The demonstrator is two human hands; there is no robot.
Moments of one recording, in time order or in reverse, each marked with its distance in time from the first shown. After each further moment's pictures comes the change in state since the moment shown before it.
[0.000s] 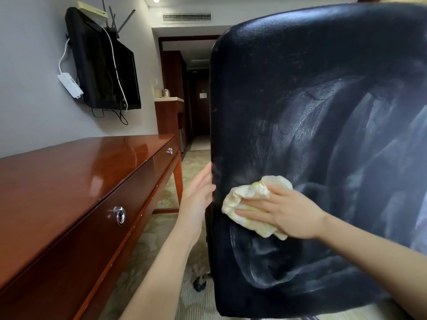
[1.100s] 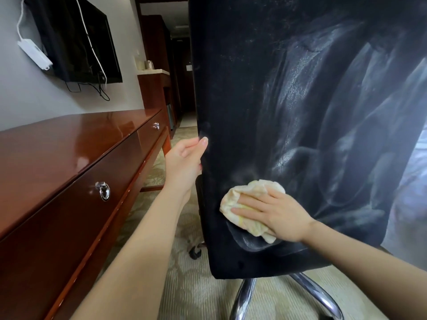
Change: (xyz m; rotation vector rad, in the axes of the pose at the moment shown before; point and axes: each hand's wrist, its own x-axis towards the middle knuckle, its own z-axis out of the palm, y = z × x) left_hand 0.016 -0.001 0.009 0.065 0.201 -0.050; right_hand -0.036 -0.085 0.022 0.398 -0.005 0.210
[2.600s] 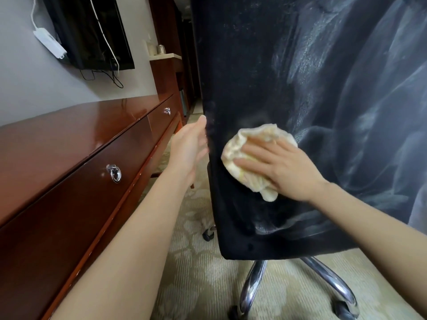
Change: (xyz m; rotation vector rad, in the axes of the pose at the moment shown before) left_hand -0.001 0.000 -0.004 -0.064 -0.051 -0.113; right_hand 0.041 0.027 -0.044 0.047 0.155 0.136
